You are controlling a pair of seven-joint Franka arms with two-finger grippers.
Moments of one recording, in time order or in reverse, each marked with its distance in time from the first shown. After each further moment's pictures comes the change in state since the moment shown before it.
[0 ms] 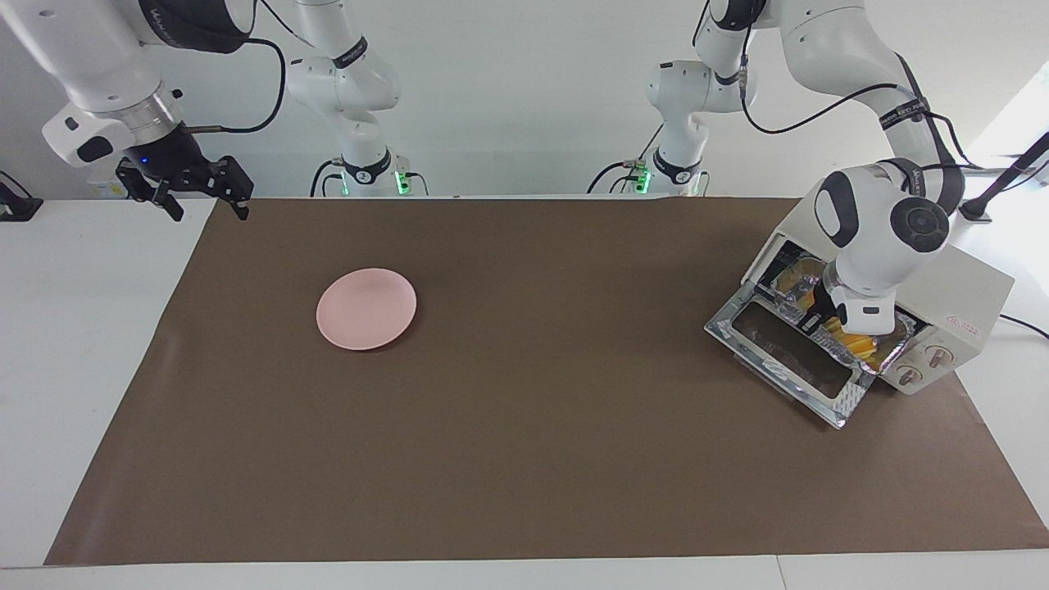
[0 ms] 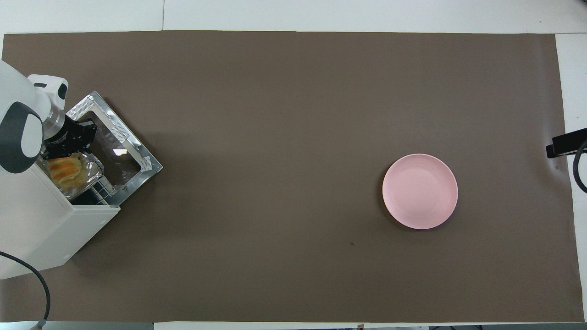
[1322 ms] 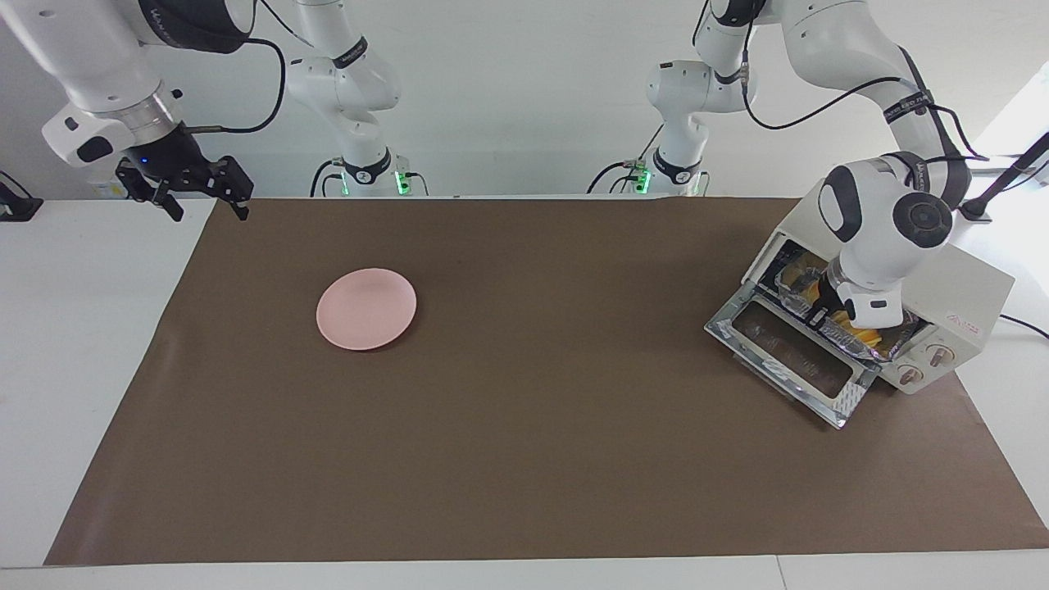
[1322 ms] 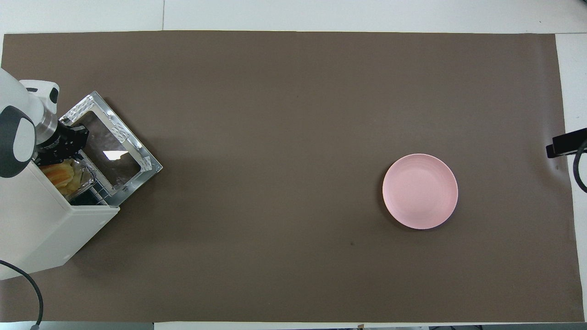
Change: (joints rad) left arm 0.012 -0.024 0.013 -0.022 0.034 -0.028 -0.035; right arm 0.000 0.000 0.000 0.000 0.000 0.000 0.000
